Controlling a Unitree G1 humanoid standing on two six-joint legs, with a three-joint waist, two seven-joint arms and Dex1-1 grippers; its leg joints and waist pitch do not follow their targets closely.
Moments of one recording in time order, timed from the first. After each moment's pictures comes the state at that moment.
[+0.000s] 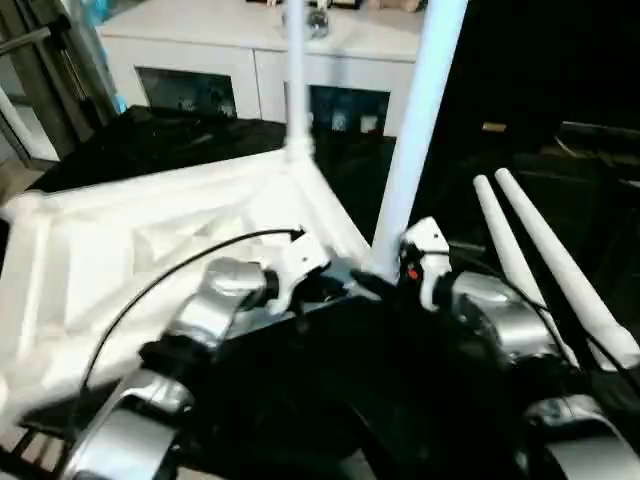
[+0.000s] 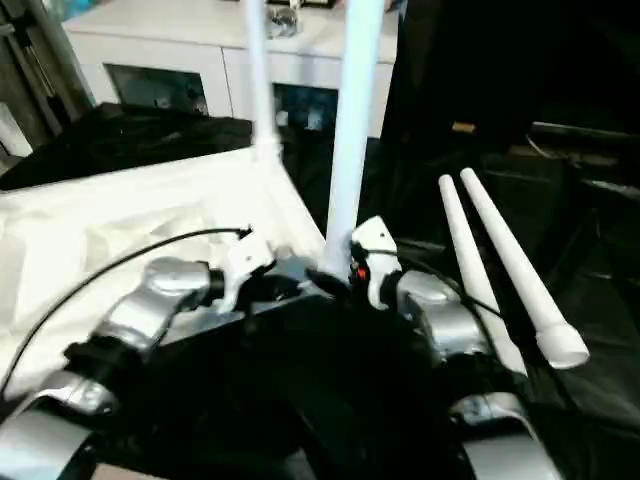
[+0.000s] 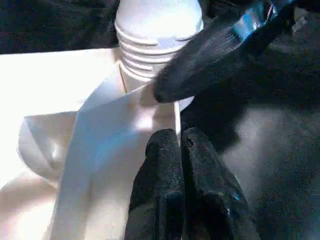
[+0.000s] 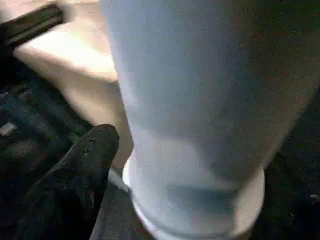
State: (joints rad) left arm -0.60 0.26 -0.29 0.62 0.03 0.06 -1.09; right arm -0.50 -0.29 0.14 0.58 0.12 0.14 0.97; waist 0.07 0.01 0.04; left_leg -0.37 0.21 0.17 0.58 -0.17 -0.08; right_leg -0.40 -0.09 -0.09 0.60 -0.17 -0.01
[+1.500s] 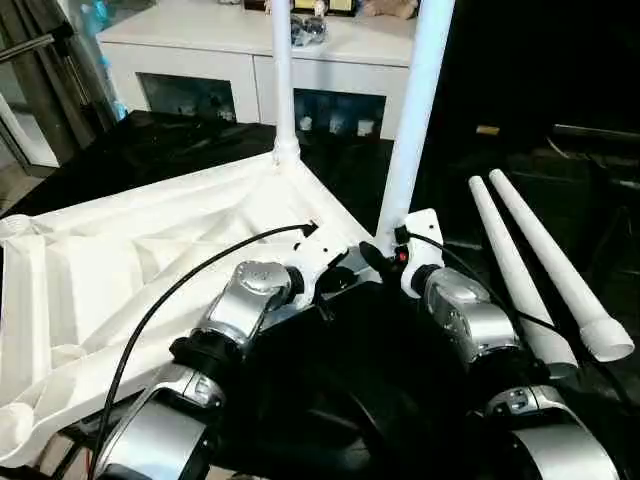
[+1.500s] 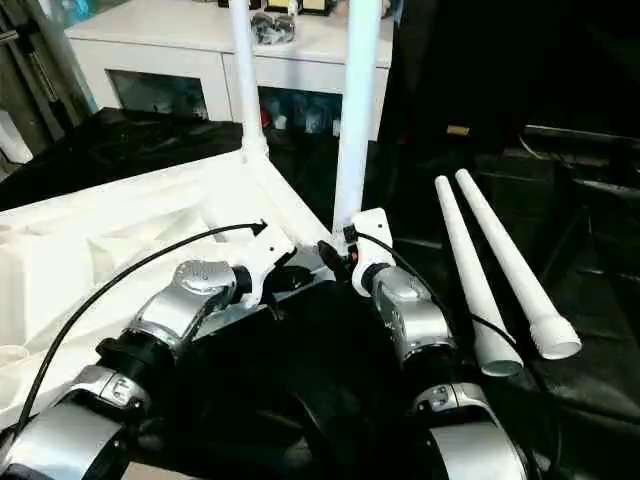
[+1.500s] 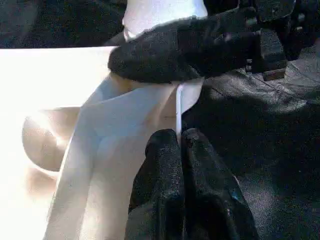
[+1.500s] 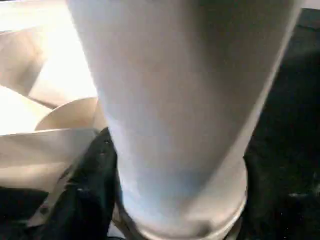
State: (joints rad) left arm -0.66 0.10 -0.25 0.71 0.08 0.19 -0.76; right arm -0.59 -0.08 0.00 0.76 0.09 0.14 0.41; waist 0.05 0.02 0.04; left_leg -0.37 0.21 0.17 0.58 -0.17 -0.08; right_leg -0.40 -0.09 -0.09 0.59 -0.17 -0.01
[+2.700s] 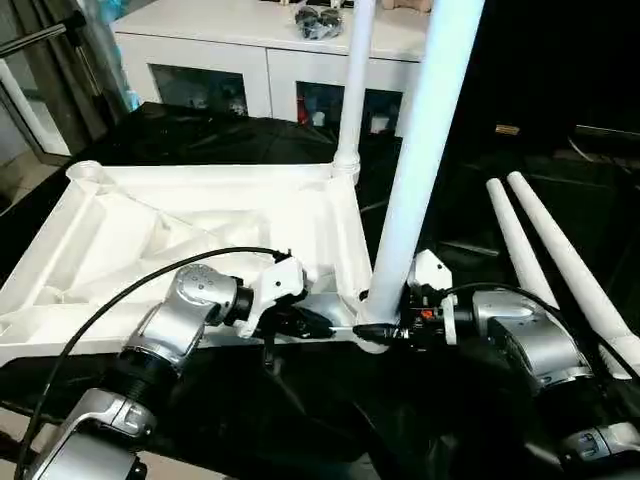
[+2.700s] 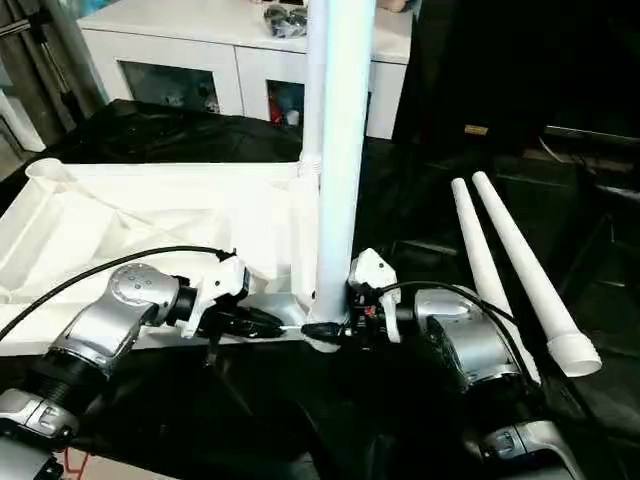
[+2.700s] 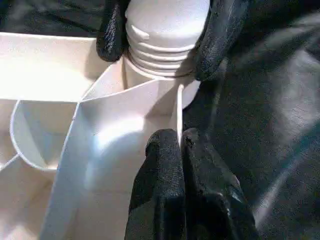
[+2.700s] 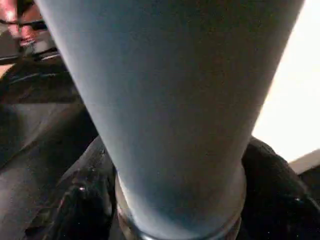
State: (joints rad) left arm -0.53 0.34 -0.31 0.49 -0.02 0.11 -1.25; right arm -0.42 -0.35 0.19 0.44 0.17 0.18 1.17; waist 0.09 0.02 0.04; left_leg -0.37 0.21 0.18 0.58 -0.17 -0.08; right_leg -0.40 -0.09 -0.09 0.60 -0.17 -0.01
